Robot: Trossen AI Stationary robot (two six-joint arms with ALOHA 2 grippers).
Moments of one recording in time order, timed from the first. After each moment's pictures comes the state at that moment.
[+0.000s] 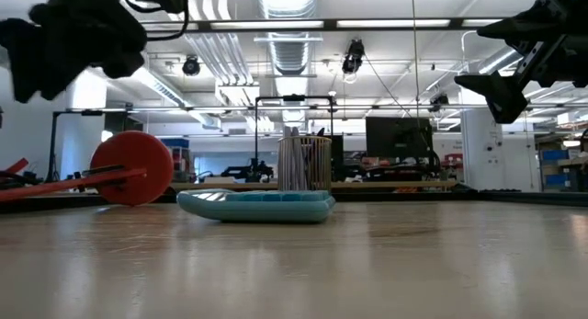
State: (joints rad) left arm -0.10 1.34 1.06 -1.39 0.30 -1.31; right arm 0.12 0.04 0.01 0.09 0.13 0.51
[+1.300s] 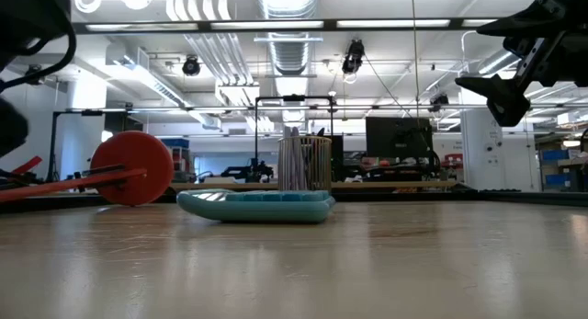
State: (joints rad) left arm -0.53 1.24 0.53 -0.72 0.52 -2.06; right arm 0.12 0.04 0.01 0.09 0.13 0.63
